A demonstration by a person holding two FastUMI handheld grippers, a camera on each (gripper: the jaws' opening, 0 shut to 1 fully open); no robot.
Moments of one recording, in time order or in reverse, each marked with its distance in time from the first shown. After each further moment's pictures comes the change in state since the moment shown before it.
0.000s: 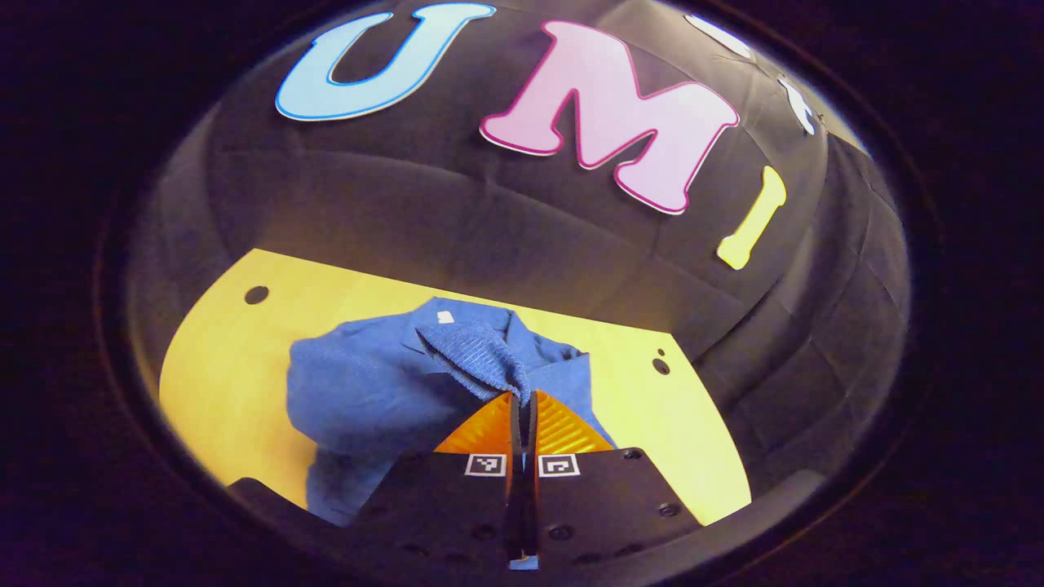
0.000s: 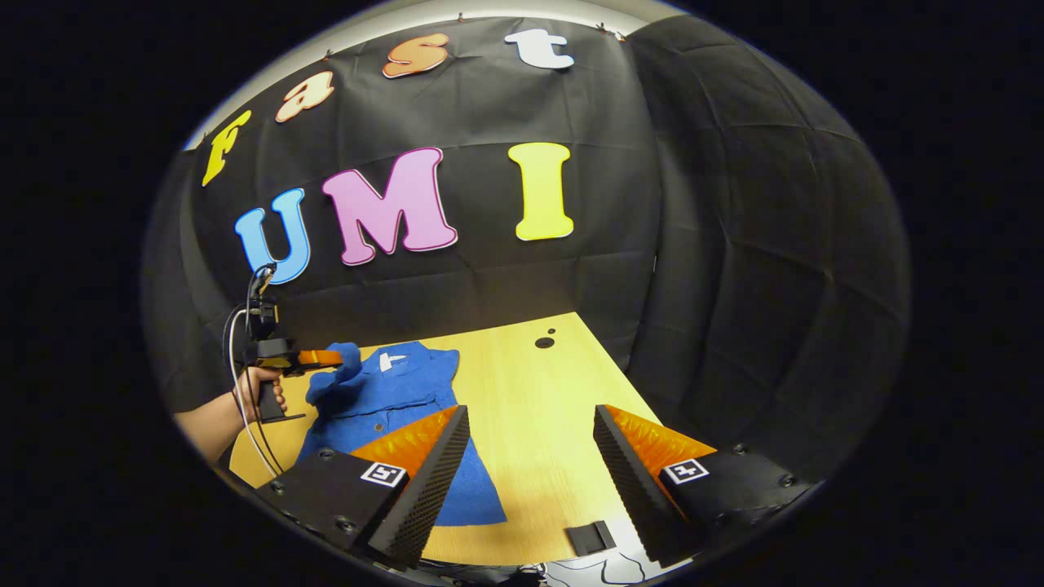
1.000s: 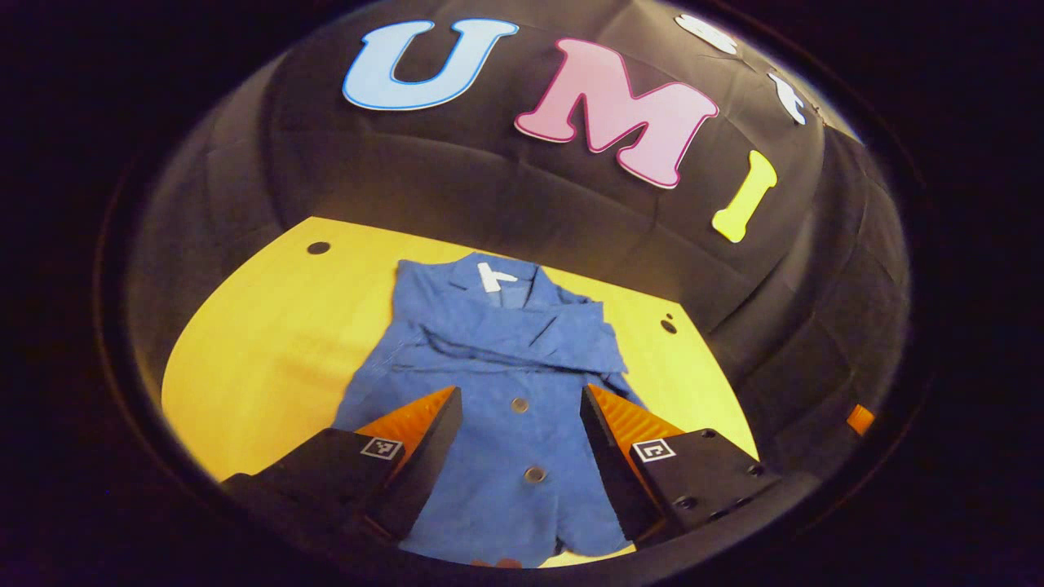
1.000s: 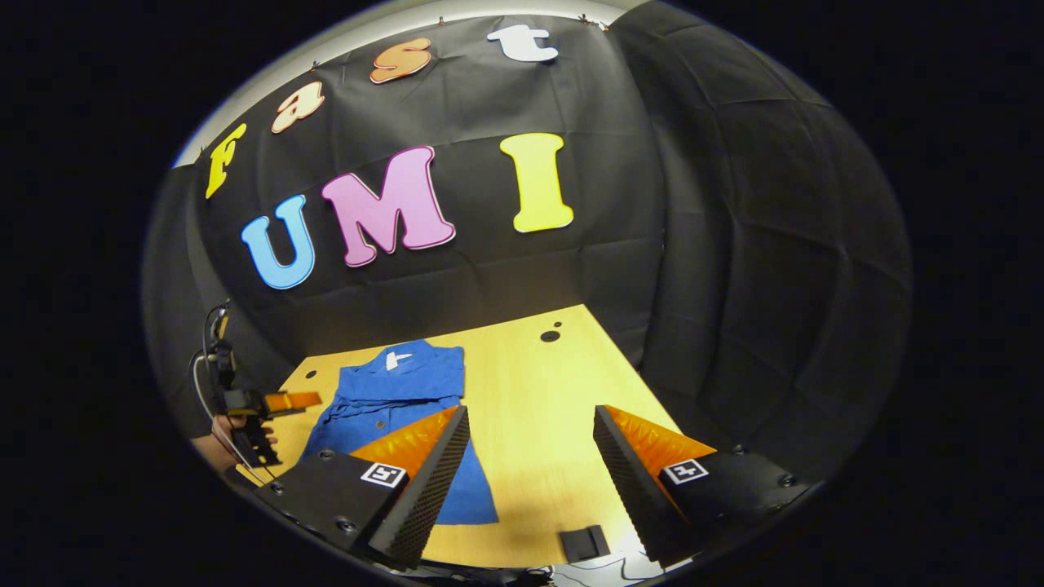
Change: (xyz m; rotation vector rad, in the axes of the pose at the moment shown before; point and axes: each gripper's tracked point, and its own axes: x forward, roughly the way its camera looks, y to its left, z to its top) left arm -0.158 0.070 -0.131 0.011 0.048 0.190; right arm 0.021 -0.003 -0.032 0.018 0.023 0.100
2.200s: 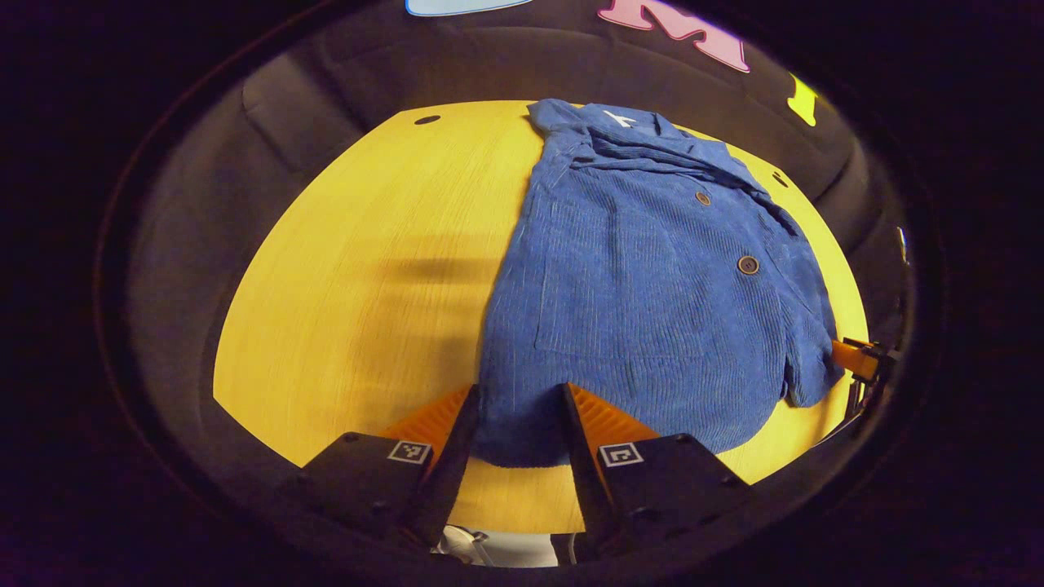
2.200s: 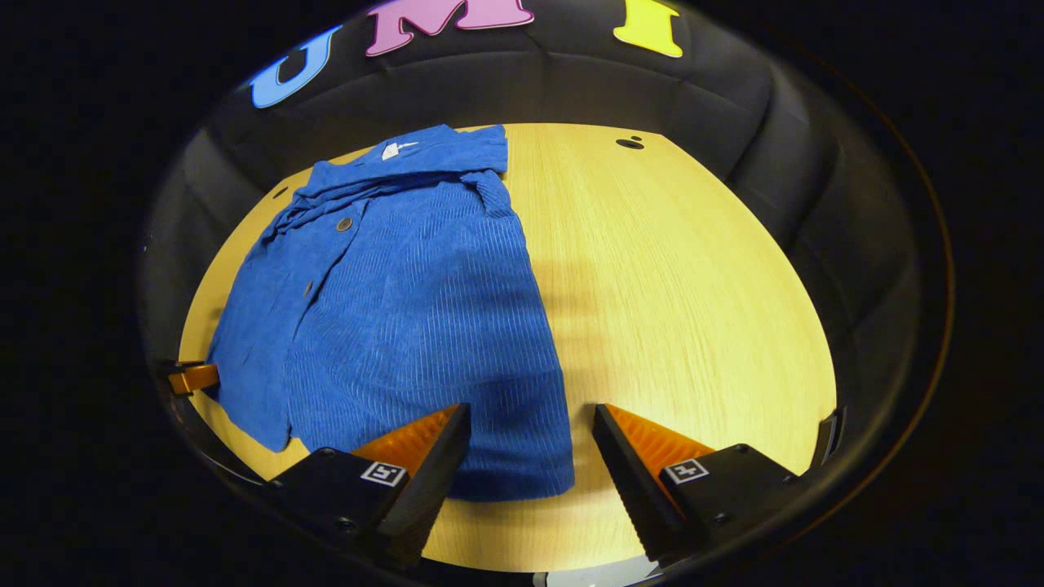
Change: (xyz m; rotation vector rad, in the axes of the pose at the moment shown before) left arm -0.029 0.154 -0.157 0.093 0.381 0.245; right arm 0.113 0.053 -0.268 -0.234 0.633 -0.046
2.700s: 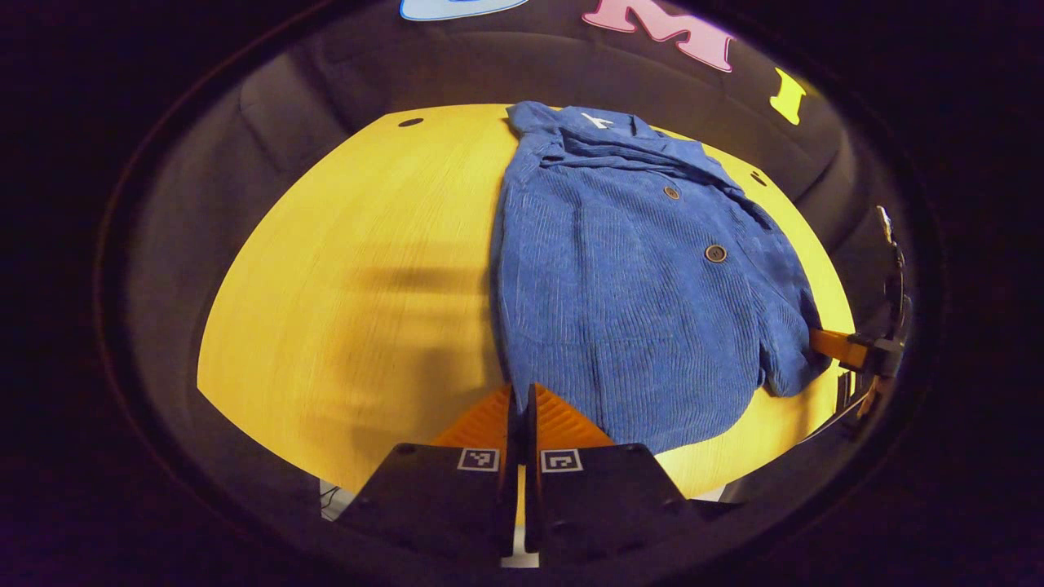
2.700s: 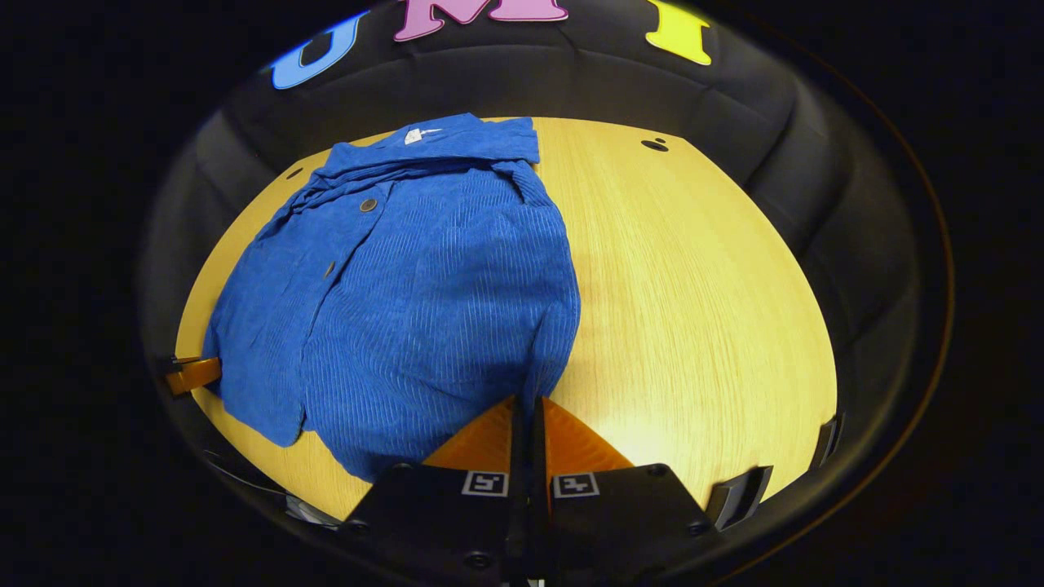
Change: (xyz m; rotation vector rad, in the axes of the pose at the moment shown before) left arm -0.005 -0.022 -0.012 0.013 -0.015 -0.066; right arm -0.002 0.025 0.000 -0.010 -0.015 0.042
